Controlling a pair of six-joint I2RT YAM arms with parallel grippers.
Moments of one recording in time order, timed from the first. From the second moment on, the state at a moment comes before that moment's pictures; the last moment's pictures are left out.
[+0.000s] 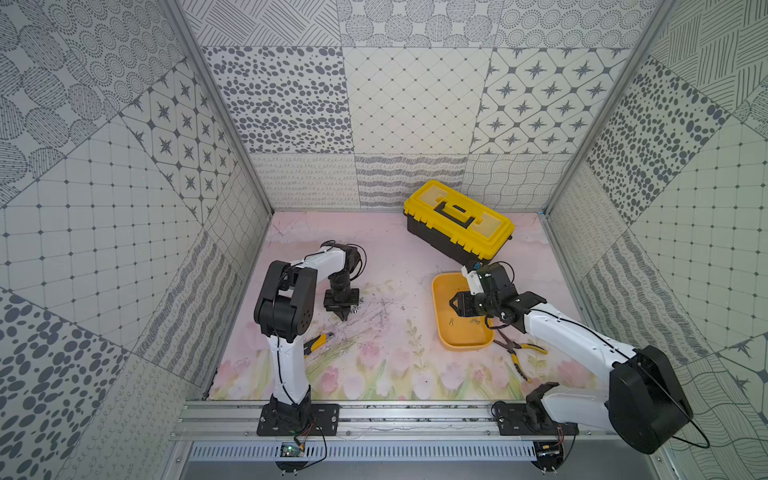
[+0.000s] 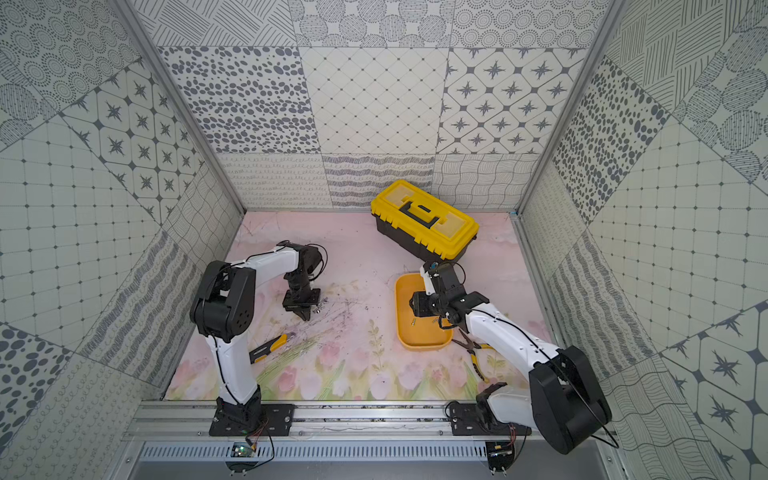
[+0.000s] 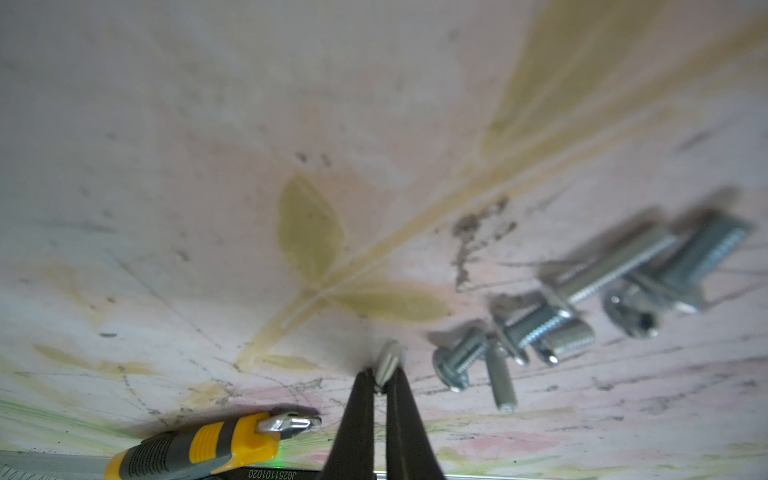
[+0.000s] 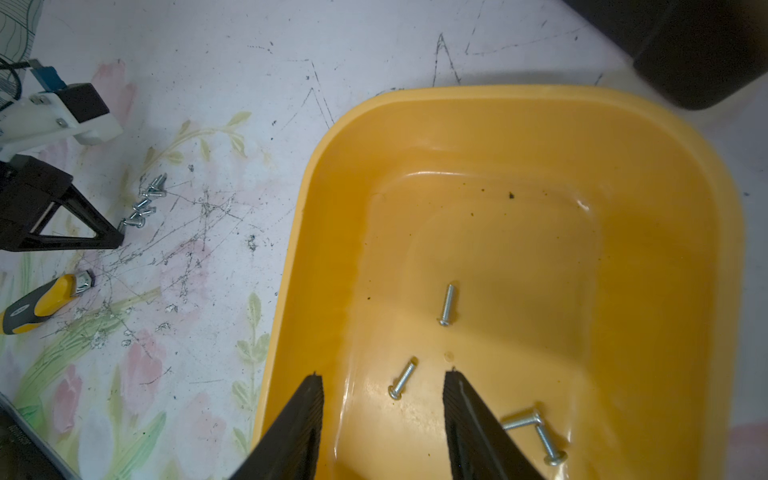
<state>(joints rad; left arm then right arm) -0.23 2.01 1.36 -1.19 0.07 -0.31 0.48 1.27 0.74 -0.36 -0.15 0.36</state>
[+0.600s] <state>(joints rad) -0.37 1.58 1.24 -1.10 0.18 -0.41 0.45 1.21 0.73 -0.36 -0.14 0.36</state>
